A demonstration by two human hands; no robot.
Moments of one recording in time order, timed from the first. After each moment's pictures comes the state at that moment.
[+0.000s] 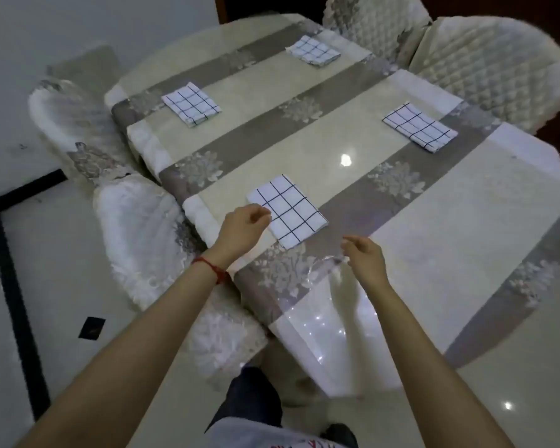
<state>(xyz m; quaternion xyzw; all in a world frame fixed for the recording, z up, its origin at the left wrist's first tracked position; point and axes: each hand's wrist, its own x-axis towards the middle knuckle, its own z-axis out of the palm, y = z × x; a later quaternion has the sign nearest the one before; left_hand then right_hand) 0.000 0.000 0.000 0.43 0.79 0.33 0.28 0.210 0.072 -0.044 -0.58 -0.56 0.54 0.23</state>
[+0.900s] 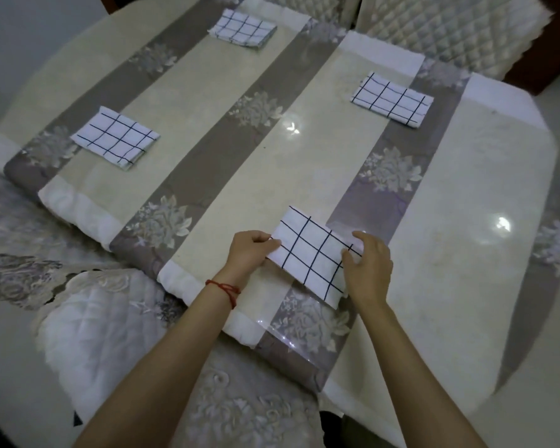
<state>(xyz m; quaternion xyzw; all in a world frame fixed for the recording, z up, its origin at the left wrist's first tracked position) -0.064 0.099 -0.051 0.32 0.72 0.33 0.52 0.128 0.098 -0.063 -0.73 -0.56 0.29 0.25</state>
